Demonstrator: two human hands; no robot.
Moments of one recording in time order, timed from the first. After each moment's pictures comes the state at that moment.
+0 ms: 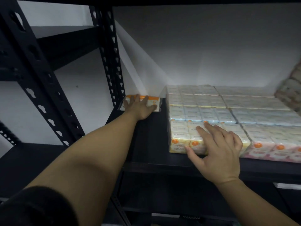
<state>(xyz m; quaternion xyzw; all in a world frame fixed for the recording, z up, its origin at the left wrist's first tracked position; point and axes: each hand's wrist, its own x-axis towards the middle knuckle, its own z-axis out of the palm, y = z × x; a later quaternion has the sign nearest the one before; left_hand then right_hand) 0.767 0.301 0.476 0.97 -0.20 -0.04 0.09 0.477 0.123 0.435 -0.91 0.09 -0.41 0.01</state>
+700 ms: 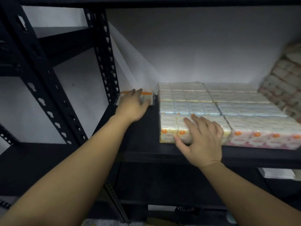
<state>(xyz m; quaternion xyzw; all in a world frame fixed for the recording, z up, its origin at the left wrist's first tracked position) 0.679 0.321 0.518 0.94 -0.24 0.08 0.24 0.475 0.125 0.439 -0.92 0.09 -0.39 0.01</state>
